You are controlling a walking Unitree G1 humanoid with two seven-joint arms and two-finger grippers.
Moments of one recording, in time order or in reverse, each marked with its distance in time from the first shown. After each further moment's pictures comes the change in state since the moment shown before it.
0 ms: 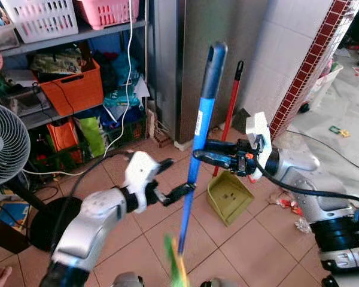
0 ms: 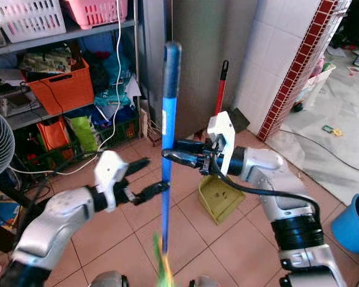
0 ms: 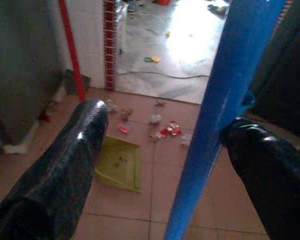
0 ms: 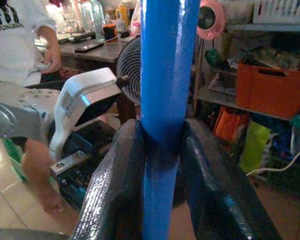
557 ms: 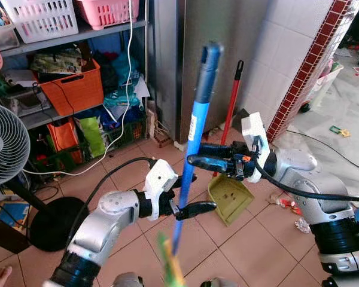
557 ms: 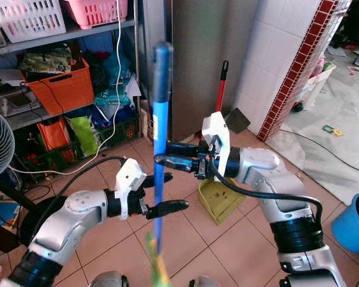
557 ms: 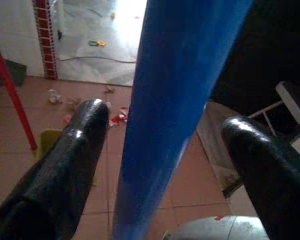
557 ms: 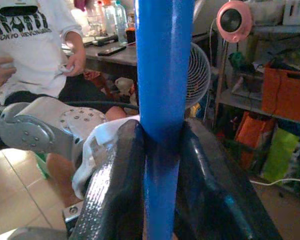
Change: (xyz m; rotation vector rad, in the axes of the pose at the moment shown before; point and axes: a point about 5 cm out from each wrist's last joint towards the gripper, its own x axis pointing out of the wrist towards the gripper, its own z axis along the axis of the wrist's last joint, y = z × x) left arm 0.017 -0.015 -0.007 -0.034 0.064 -0.227; right arm 0.009 0.013 0.007 0.014 -0.008 0.087
